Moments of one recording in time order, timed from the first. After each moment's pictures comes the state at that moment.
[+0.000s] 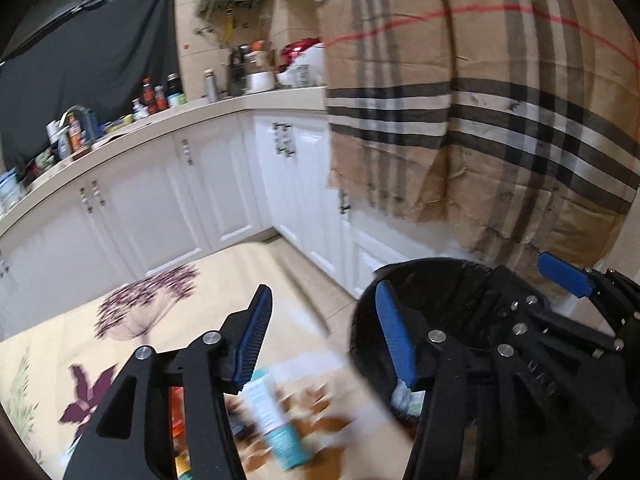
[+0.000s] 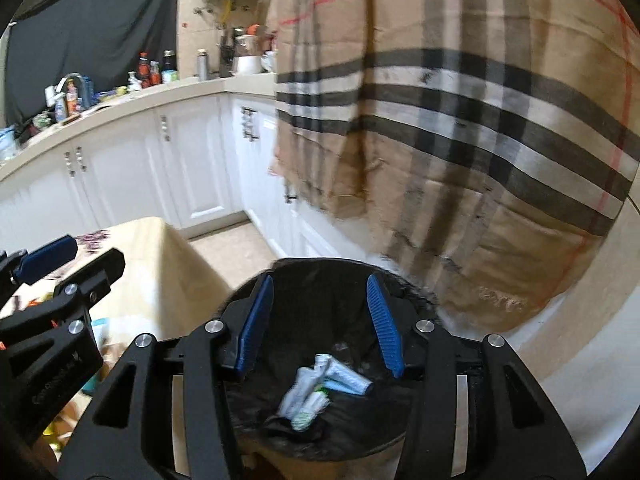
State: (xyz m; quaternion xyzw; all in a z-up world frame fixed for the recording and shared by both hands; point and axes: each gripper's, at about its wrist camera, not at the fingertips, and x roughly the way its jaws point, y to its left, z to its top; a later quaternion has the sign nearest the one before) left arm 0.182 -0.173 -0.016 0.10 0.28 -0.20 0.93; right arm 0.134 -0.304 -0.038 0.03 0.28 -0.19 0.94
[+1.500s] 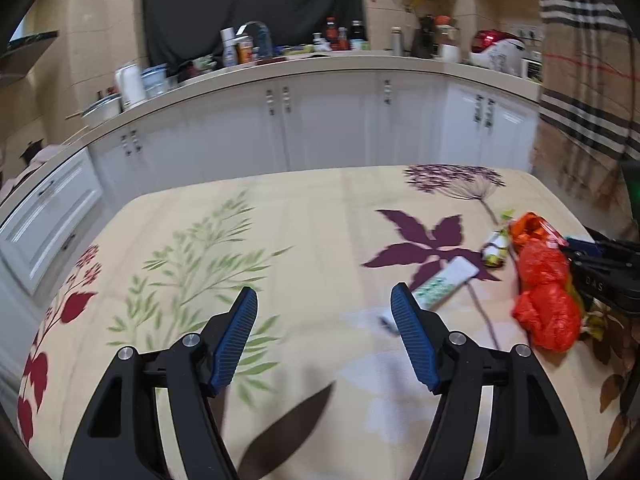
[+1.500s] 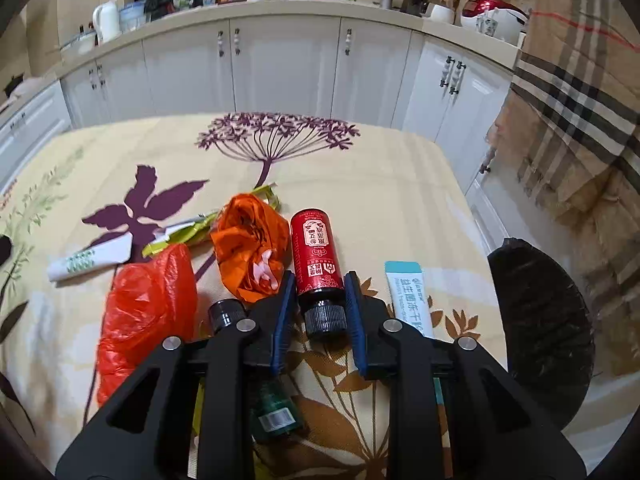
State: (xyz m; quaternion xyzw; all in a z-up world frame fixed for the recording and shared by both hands) left arm 0.117 0.119 -0.045 0.03 0.34 0.03 0.94; right arm 0.194 -0.099 -0.093 -0.08 0.40 0.04 0.91
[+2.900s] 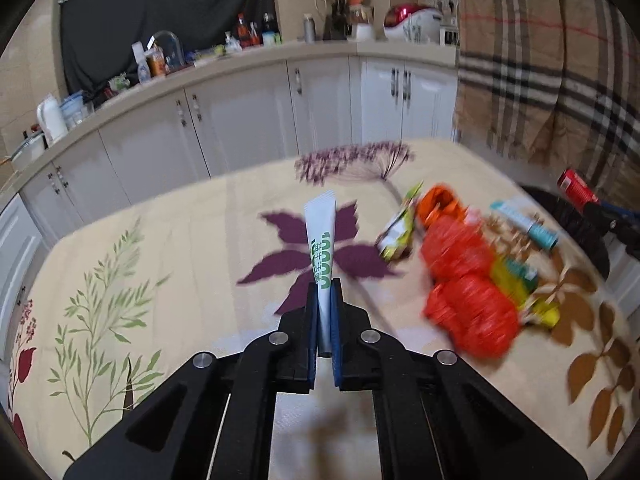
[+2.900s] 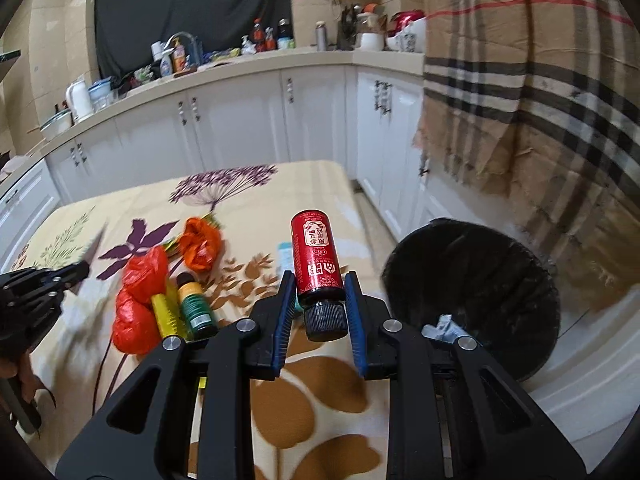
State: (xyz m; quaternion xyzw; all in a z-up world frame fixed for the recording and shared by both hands) left arm 0.136 0.059 -0.049 0.07 0.34 -0.09 0.93; right arm 0.110 -0.182 -0.051 0.01 0.32 -0.01 0.95
